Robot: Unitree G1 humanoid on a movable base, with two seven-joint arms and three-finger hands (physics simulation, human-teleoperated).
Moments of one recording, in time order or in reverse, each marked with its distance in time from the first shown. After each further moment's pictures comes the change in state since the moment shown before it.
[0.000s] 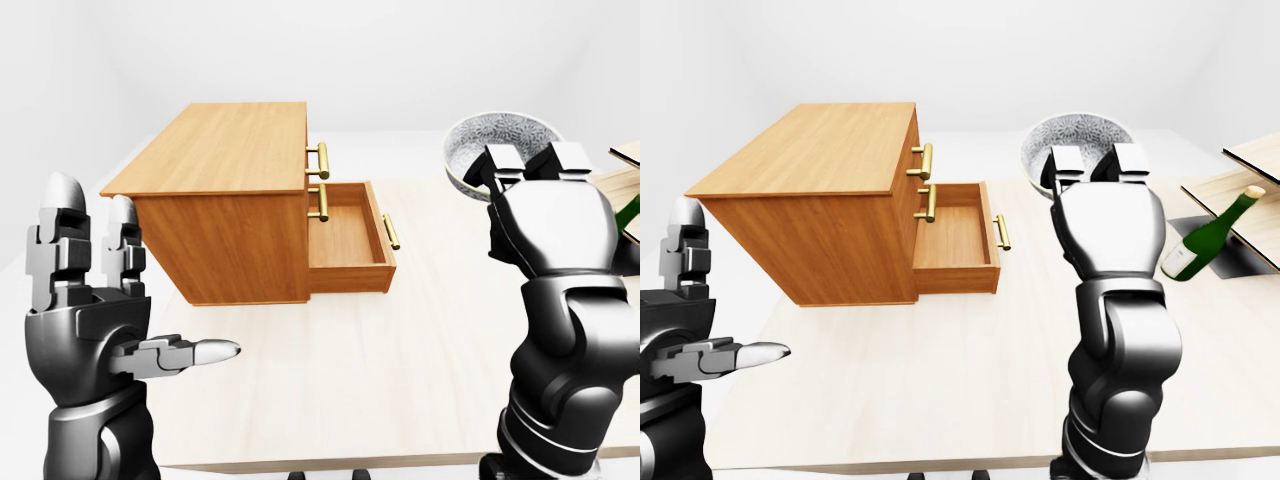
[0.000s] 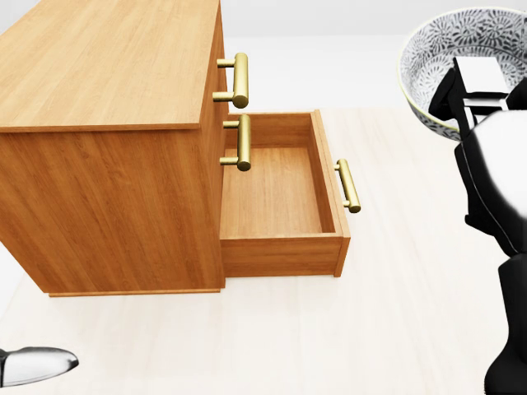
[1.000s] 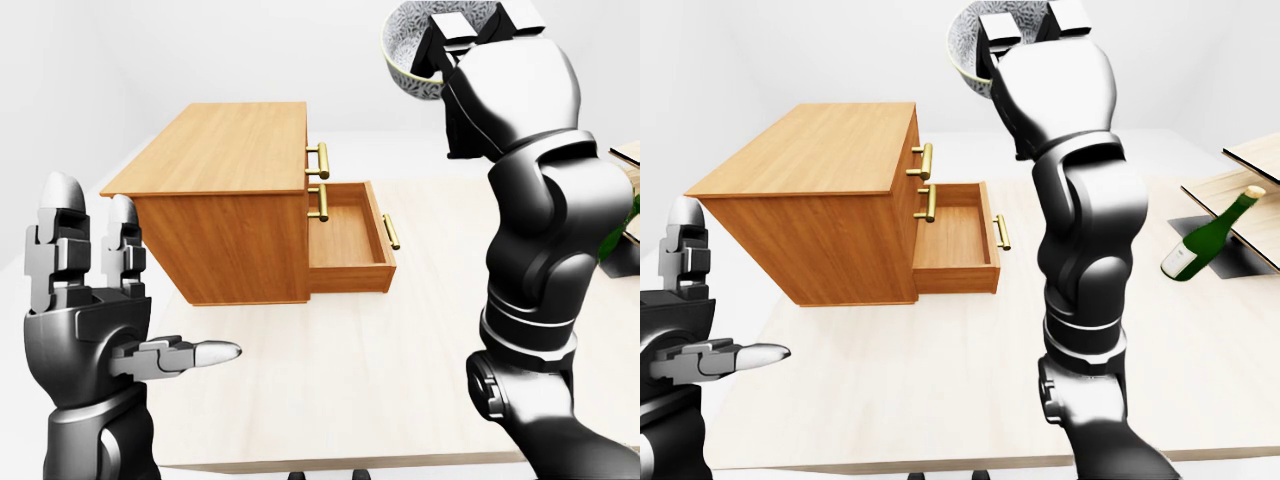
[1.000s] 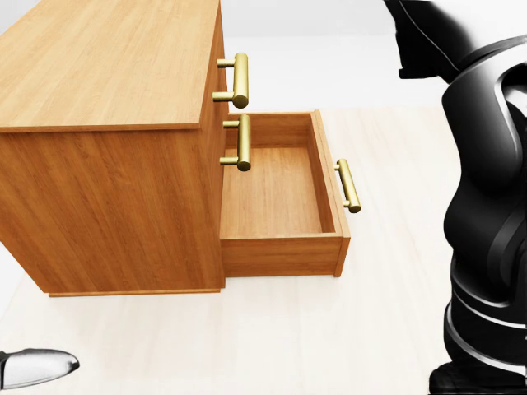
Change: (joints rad) left arm 0.003 -0.004 -0.004 -0.009 0.002 0.000 -0.001; right arm -0.528 -0.067 0.105 0.355 0.119 0.000 0.000
